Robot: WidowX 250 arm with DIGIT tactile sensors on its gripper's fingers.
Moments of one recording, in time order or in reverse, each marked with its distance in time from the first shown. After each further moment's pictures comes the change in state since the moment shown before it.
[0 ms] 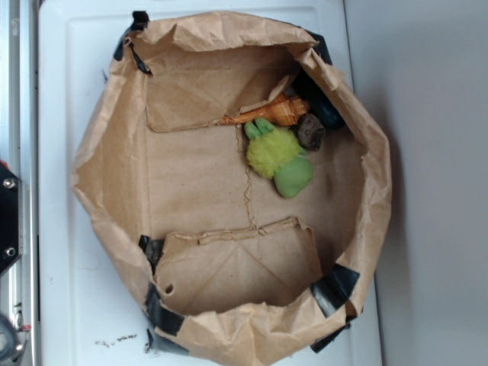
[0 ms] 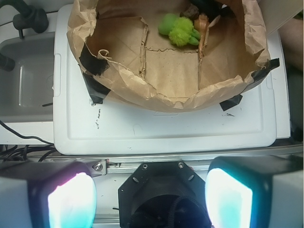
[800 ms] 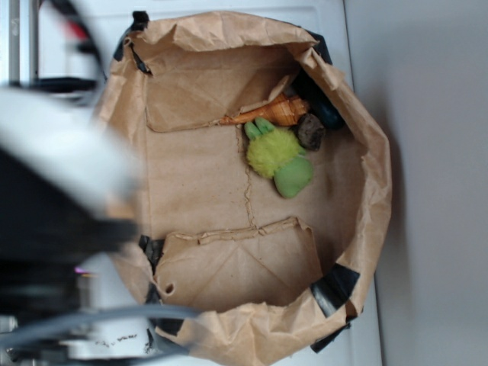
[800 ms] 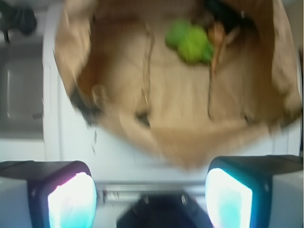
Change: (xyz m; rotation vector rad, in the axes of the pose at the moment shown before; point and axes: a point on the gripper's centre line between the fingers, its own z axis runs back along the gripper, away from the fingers) arm 0.080 -0.011 -0.040 0.016 0.106 -0.051
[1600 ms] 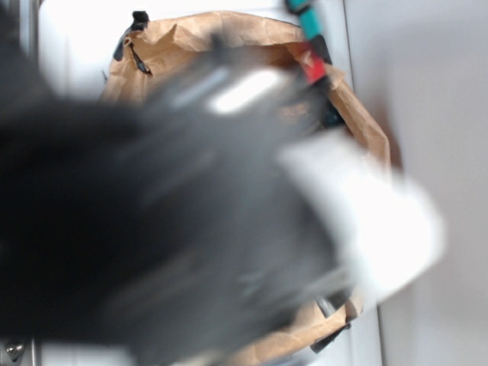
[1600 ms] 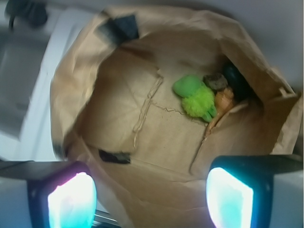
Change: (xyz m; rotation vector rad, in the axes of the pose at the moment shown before) arm 0.022 -0.010 0.001 0.138 -0.113 -0.482
